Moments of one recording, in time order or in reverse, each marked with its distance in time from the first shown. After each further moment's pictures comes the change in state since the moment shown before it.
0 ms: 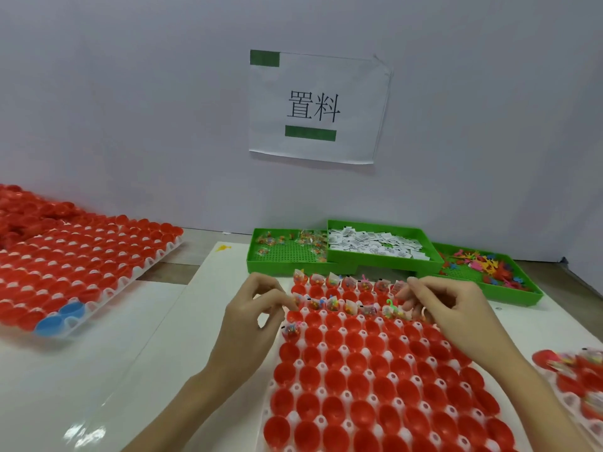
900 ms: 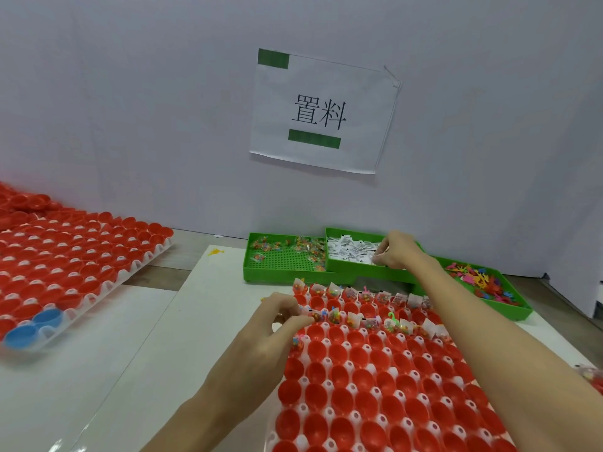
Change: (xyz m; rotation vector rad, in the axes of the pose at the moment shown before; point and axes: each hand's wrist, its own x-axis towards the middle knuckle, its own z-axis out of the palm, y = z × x) left_hand -0.007 0.001 -0.005 0.166 -0.150 0.287; right_hand 0.180 0.031 0.045 -0.740 -0.209 0.354
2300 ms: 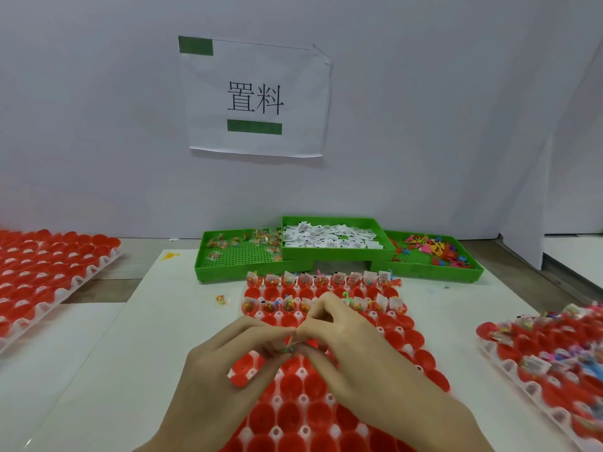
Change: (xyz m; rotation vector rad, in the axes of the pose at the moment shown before) left_hand 0.007 0.057 -0.002 -0.408 0.076 -0.109; right_hand -0.241 -0.009 0.021 0.253 0.064 -0.663
